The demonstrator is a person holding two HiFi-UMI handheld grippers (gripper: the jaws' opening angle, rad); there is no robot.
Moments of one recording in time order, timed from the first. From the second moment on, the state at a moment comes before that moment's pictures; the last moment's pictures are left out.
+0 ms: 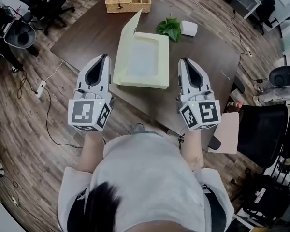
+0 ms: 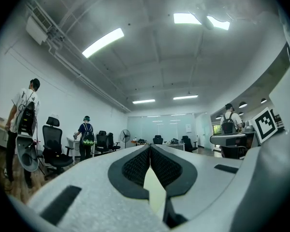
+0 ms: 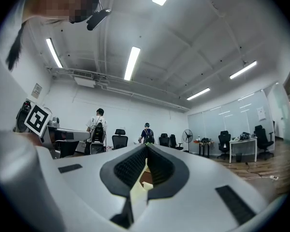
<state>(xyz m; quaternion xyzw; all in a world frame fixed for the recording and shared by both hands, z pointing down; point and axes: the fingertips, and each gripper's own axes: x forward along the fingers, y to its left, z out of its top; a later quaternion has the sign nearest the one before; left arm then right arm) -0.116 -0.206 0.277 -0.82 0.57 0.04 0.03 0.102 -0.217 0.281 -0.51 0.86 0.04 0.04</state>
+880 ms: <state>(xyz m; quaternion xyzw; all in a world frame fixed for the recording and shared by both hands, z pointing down) -0.055 -0.245 0.354 -0.86 0.50 -0.09 0.02 0.108 -0.280 0.313 -0.48 0.88 -0.01 0.04</state>
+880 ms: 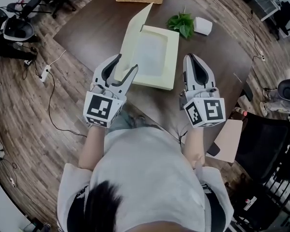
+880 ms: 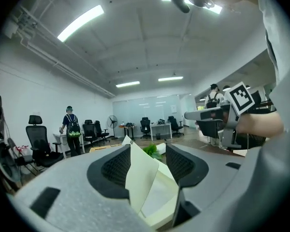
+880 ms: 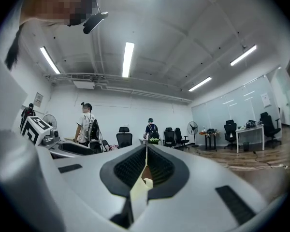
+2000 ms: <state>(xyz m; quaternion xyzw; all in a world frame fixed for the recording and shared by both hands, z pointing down) -0.025 -0.262 0.424 -0.87 0.47 -0.11 -0.08 0.113 -0.280 0.330 -0.50 0.87 -0.02 0.01</state>
